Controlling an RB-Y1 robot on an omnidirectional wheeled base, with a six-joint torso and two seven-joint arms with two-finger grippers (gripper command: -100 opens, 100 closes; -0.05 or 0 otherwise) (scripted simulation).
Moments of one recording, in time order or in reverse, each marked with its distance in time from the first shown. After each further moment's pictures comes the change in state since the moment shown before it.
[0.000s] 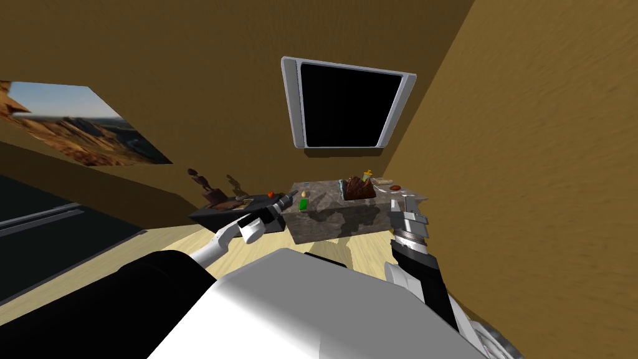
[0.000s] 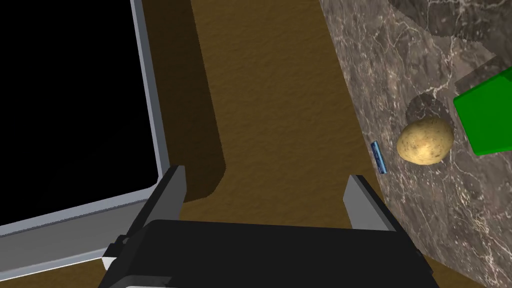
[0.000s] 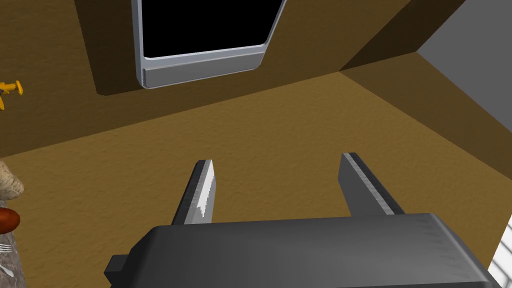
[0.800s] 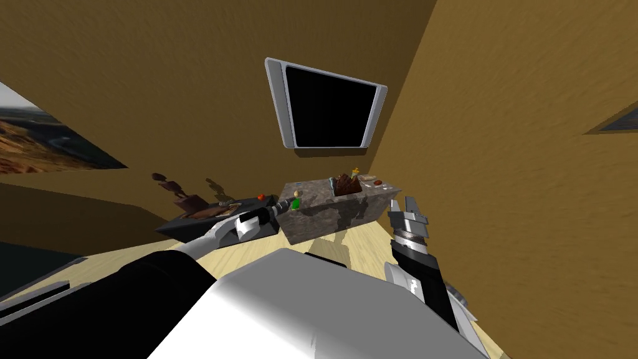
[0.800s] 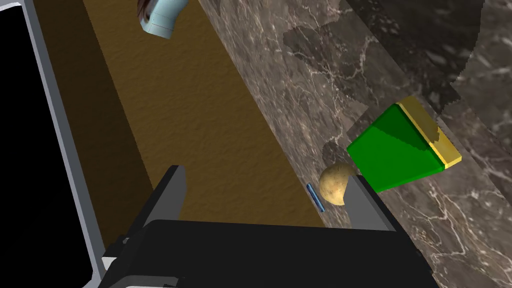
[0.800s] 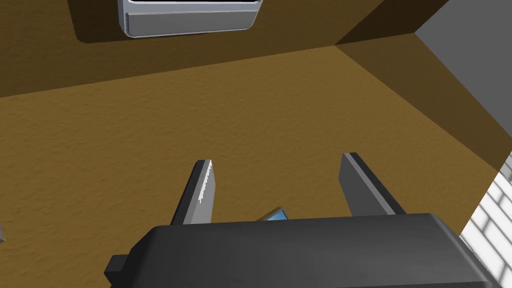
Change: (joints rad) left arm 0.010 0.209 -0.054 0.096 0.105 0.104 -0.014; right arm 0.000 0.000 0.000 0.000 0.000 0.000 0.000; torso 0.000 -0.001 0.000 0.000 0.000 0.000
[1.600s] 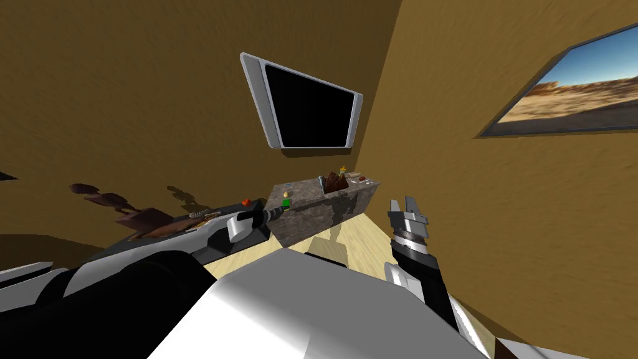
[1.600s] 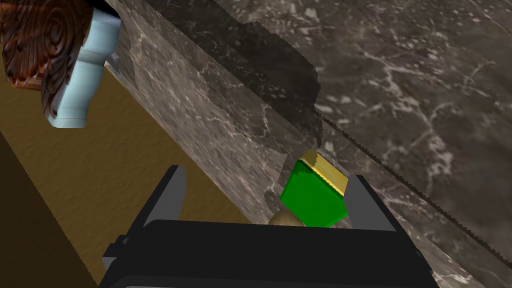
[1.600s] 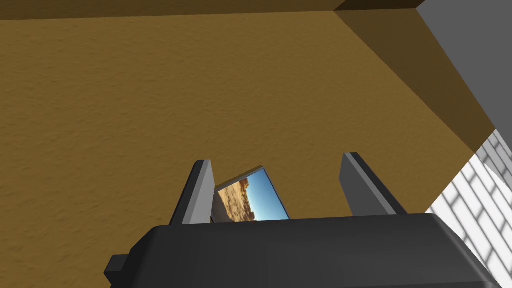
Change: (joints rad) left arm 0.055 0.186 -0.049 0.082 0.054 0.121 -0.005; right arm 0.000 0.000 0.000 0.000 0.000 0.000 0.000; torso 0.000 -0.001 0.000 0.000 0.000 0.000
